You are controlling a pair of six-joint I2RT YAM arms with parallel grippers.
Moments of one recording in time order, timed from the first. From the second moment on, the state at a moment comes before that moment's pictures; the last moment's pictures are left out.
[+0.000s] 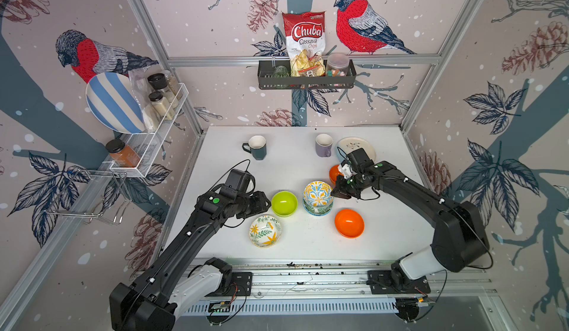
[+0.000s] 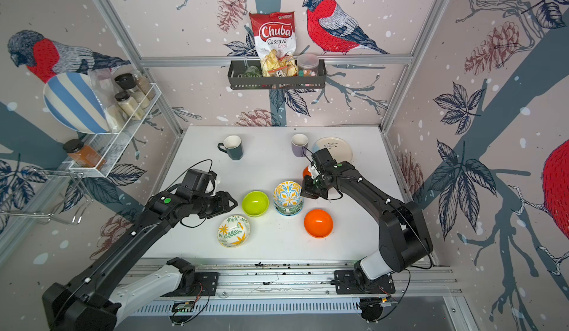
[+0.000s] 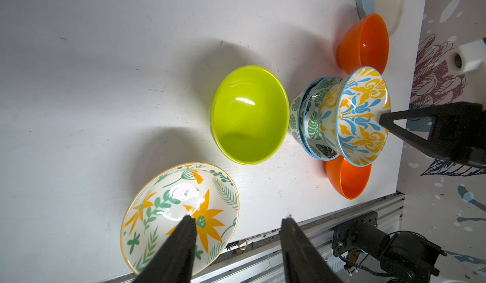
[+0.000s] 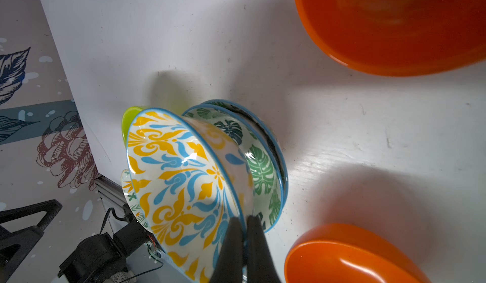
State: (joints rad) left arm -0.42 1.00 0.89 -0.90 0.28 -0.65; right arm 0.49 1.52 1.11 -0.76 -0.43 0.57
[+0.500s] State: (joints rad) left arm -0.42 1.00 0.86 -0.88 0.29 -0.65; right arm 0.50 1.55 1.07 -0.72 -0.43 0.55
